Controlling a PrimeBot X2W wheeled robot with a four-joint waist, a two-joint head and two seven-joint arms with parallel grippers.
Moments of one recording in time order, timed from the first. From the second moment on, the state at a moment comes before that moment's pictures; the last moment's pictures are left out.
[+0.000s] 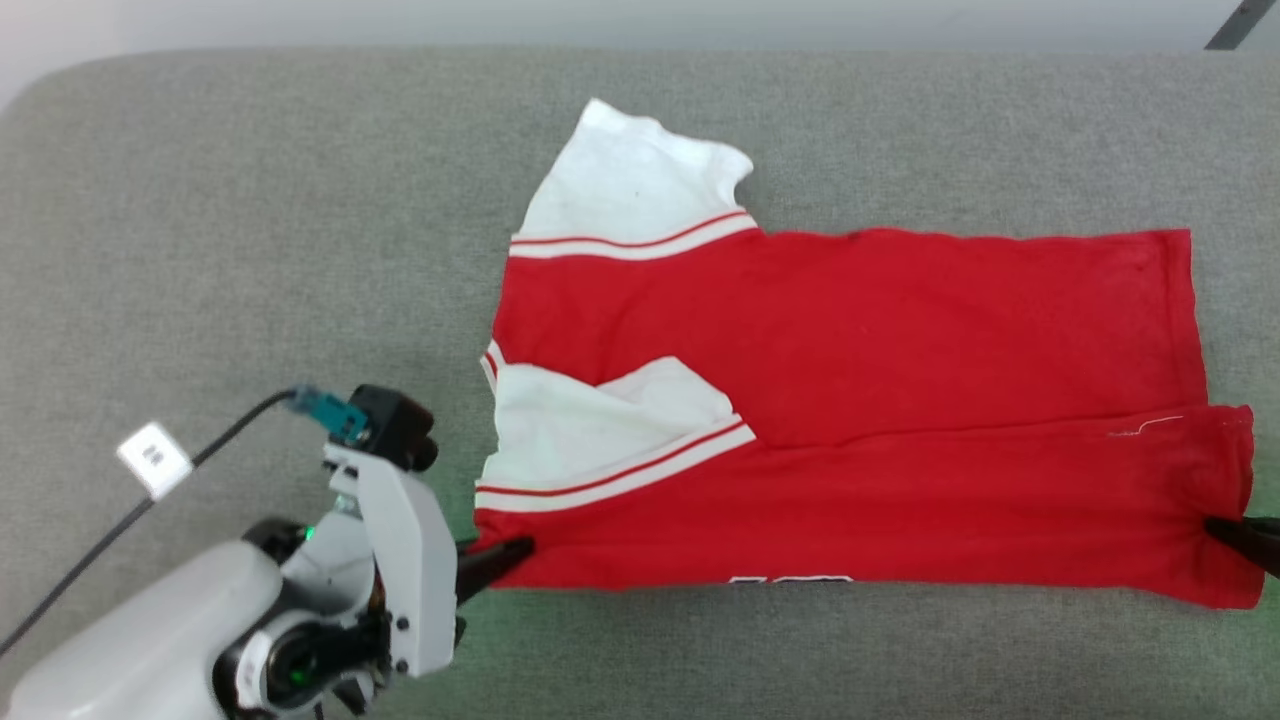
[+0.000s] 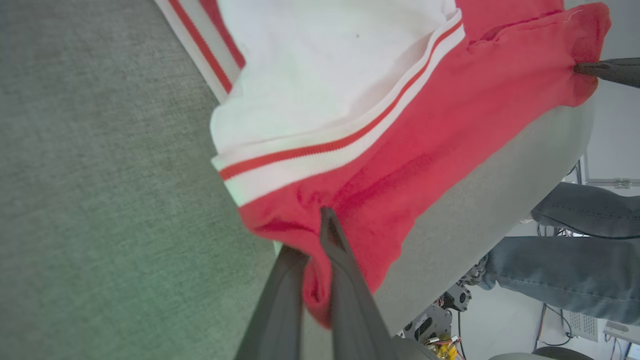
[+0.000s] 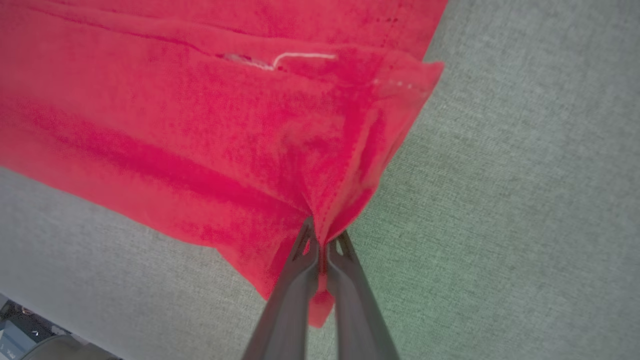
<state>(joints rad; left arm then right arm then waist) -0.65 0.80 -0.95 -0.01 -1.36 0.09 0.48 -0.30 -0.87 0.34 0.06 0.90 0.13 0.76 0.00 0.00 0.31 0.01</state>
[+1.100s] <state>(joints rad) -0.98 0.69 -0.76 0.33 -1.10 0.09 0.05 -0.48 -0.40 0.11 0.07 0.52 0.13 0.02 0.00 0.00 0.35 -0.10</state>
